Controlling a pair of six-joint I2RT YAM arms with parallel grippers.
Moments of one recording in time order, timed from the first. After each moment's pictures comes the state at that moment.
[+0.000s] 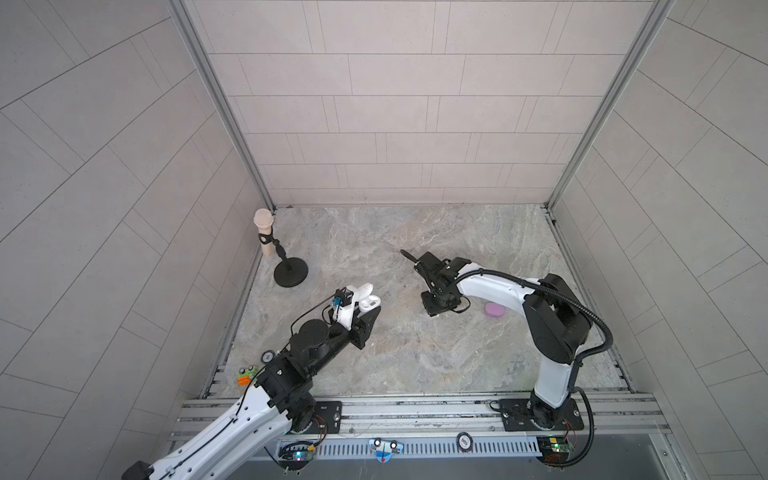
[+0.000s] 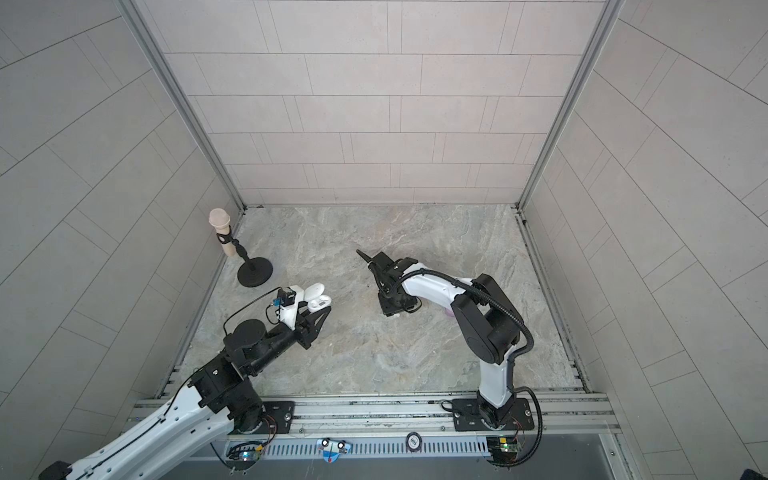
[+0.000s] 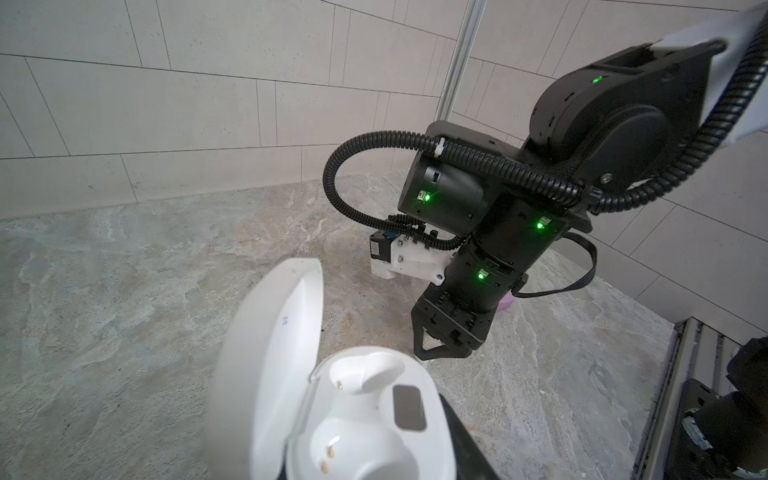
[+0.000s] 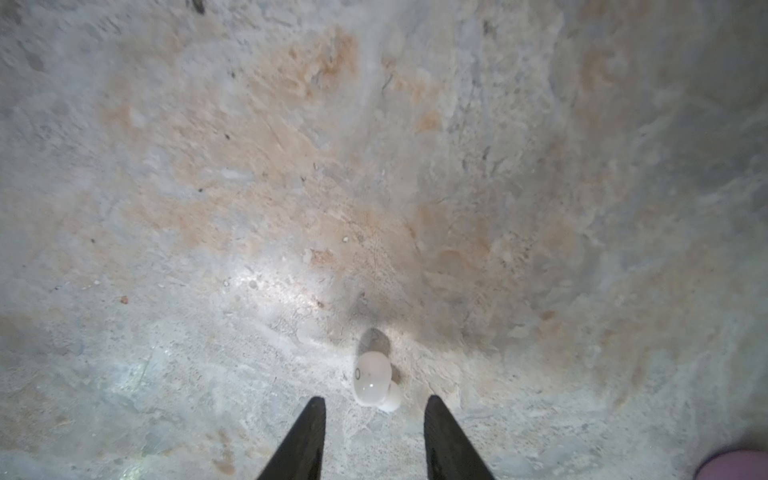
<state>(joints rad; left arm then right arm) -0.75 0.45 0.29 -0.02 -0.05 -0.19 0.68 1.87 1.30 -0.83 0.03 0.41</state>
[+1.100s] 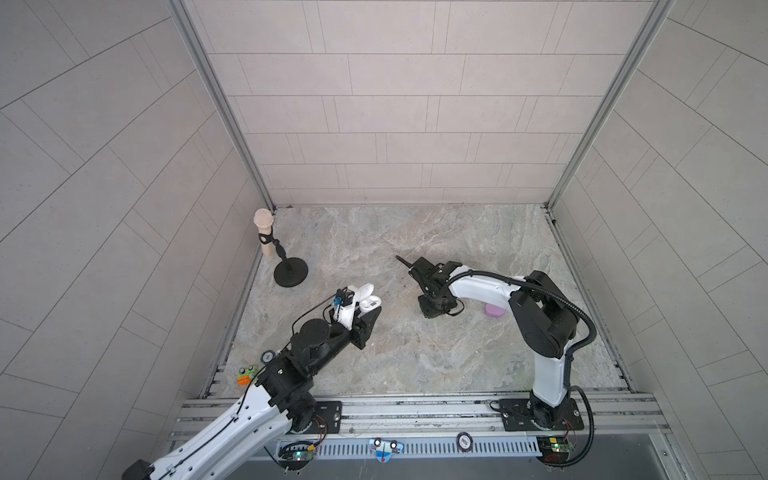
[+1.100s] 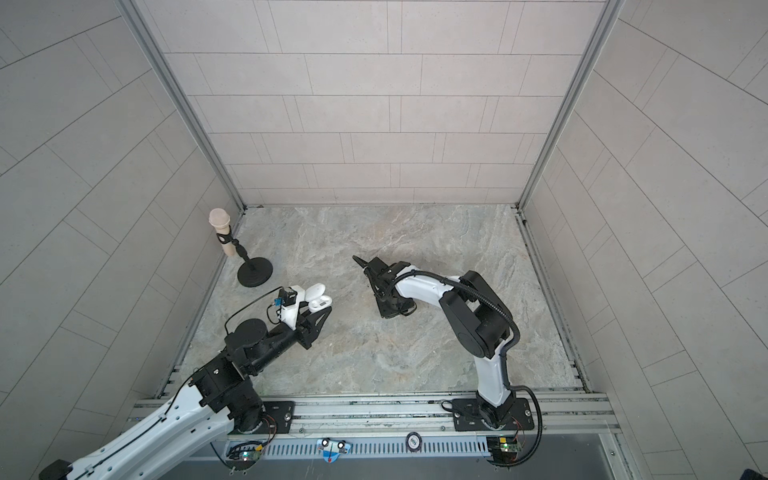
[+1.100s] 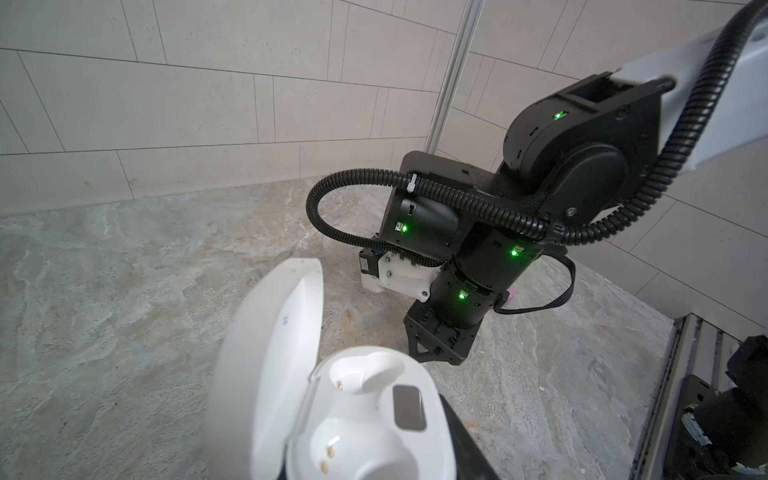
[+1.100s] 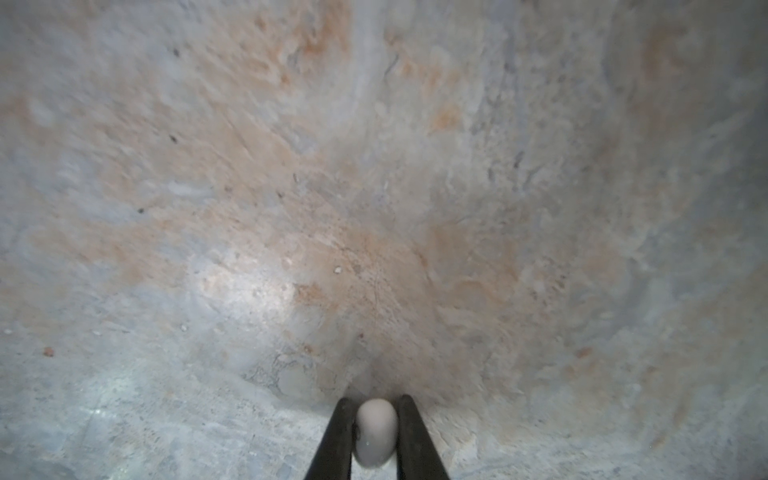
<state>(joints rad) -0.75 0.48 0.29 -0.02 -0.04 -0.19 0.71 1.93 1.30 -0.80 0.07 0.44</state>
